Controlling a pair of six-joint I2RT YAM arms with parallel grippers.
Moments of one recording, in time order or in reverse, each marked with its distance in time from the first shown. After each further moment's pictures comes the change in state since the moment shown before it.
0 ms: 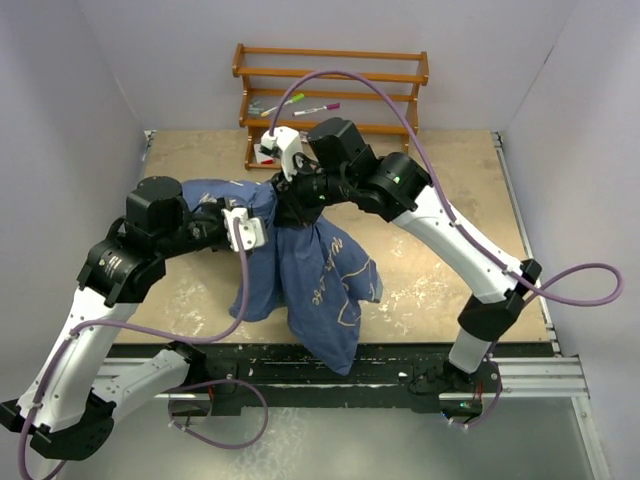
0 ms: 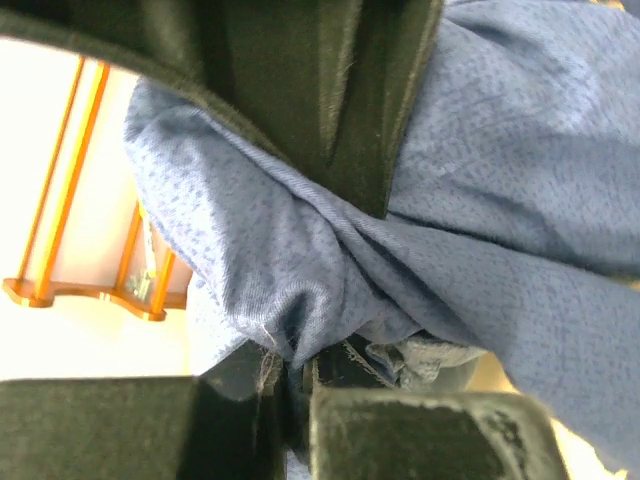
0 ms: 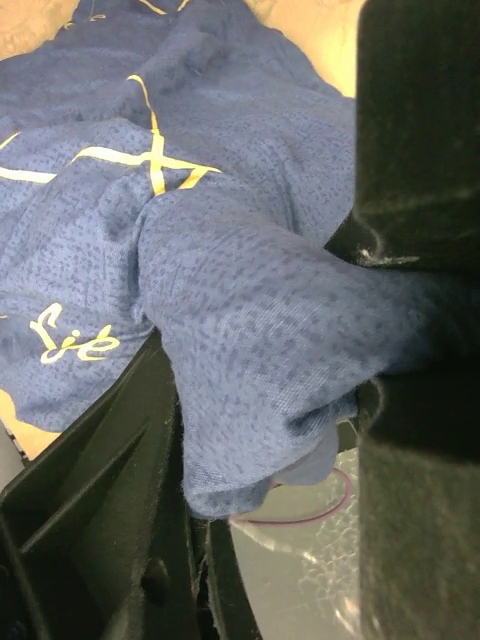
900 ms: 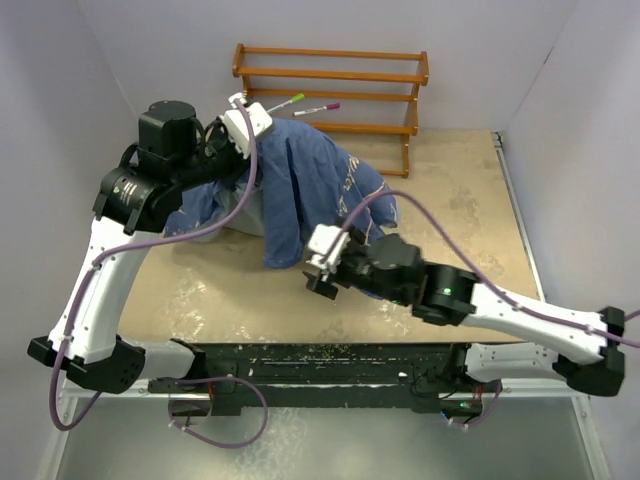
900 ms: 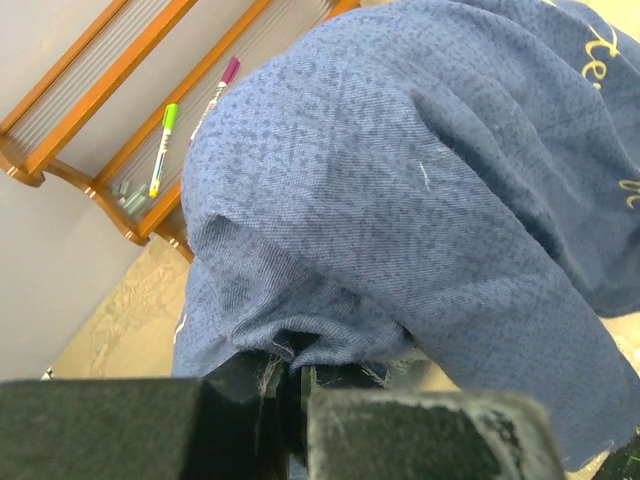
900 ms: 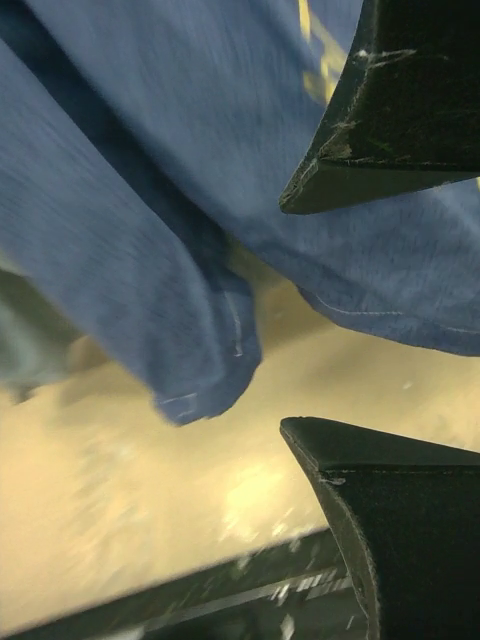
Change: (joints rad) left arm 0.051 0.371 0.478 -0.042 -0.204 -0.480; right arm 0.253 -0.734 -1.063 0.748 0.460 -0.332
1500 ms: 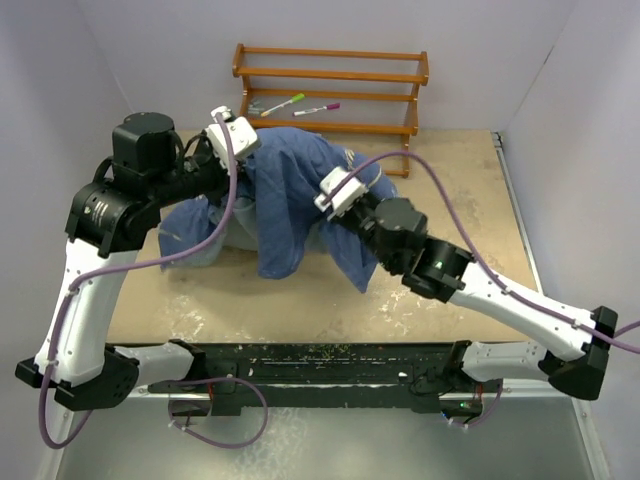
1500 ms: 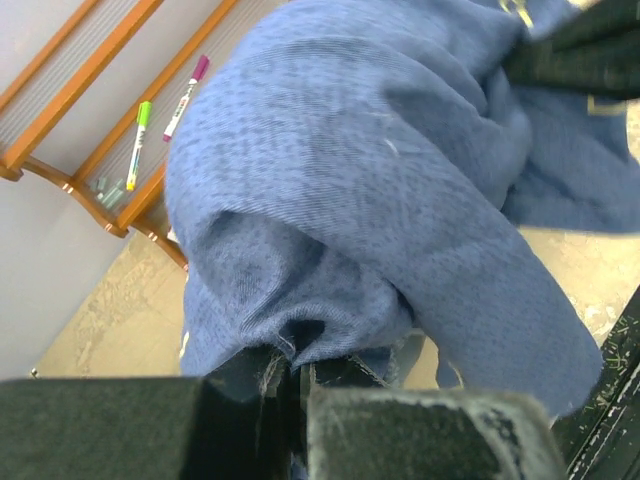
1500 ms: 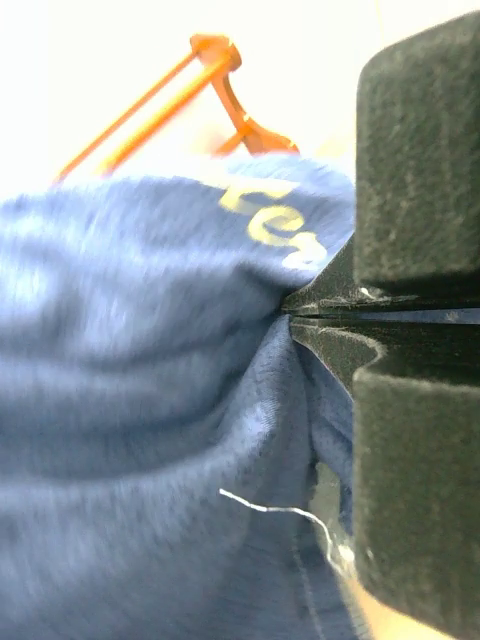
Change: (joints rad) left arm 0.007 -0.063 0.045 -0.137 0.059 0.006; right arm -0.143 0.160 0.049 0.150 0.371 -0.211
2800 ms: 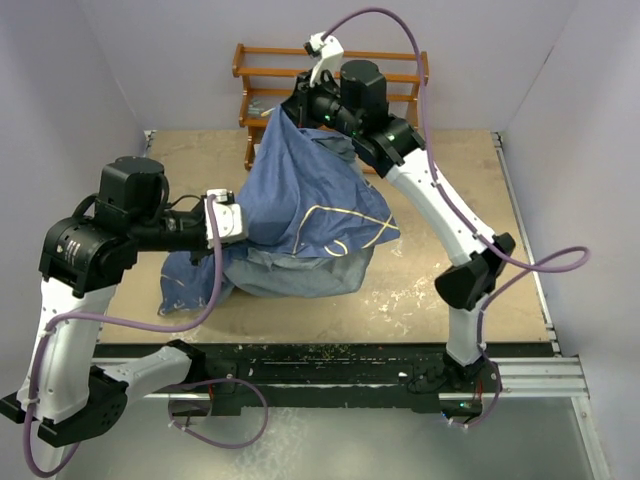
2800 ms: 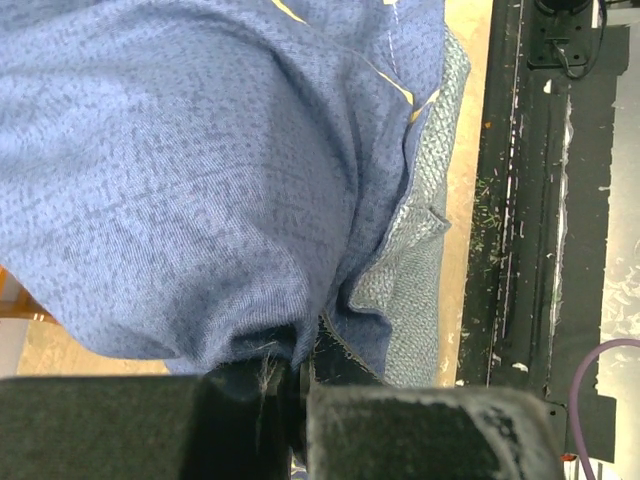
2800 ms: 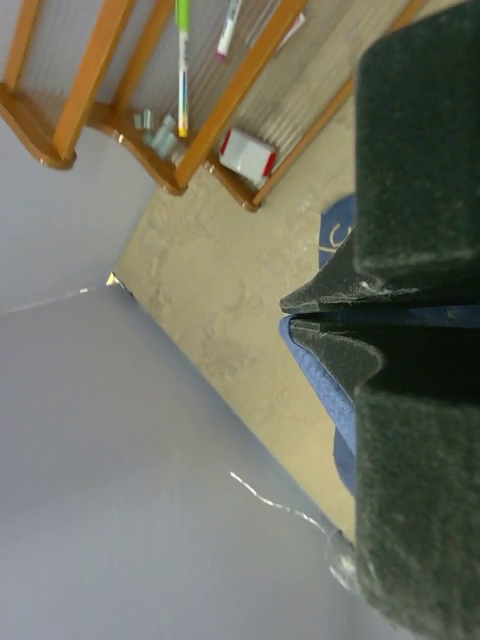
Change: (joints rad) left arm 0.002 -0.169 -0.100 -0.317 0.362 0.345; right arm -0.393 0.724 1.039 -0.253 -0.725 0.710
